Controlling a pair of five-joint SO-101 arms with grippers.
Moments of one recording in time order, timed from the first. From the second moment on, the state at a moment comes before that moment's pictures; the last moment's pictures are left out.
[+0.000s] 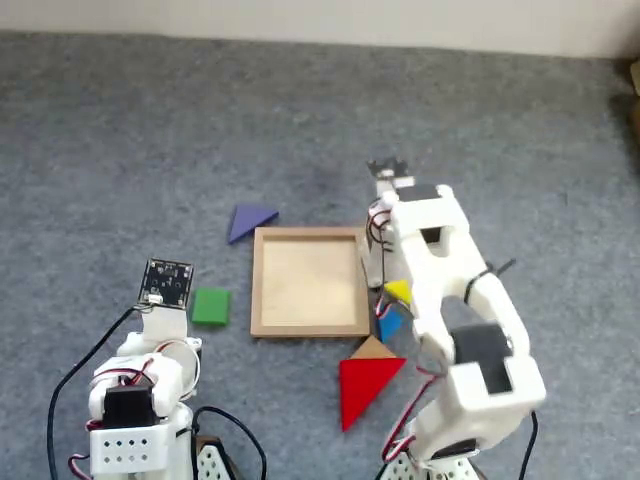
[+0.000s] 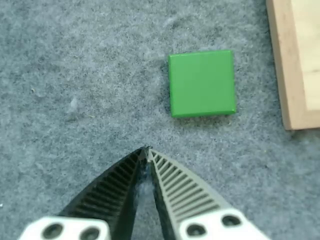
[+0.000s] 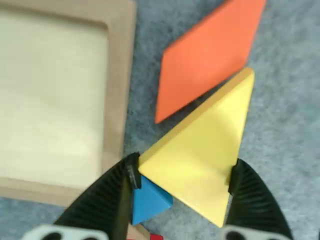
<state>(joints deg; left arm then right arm) -10.4 -102.1 96.0 76.4 -4.9 -15.5 5.5 19.0 70.2 5.8</state>
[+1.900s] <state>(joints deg) -10.4 -102.1 96.0 76.4 -4.9 -21.0 5.8 16.5 67.5 4.2</state>
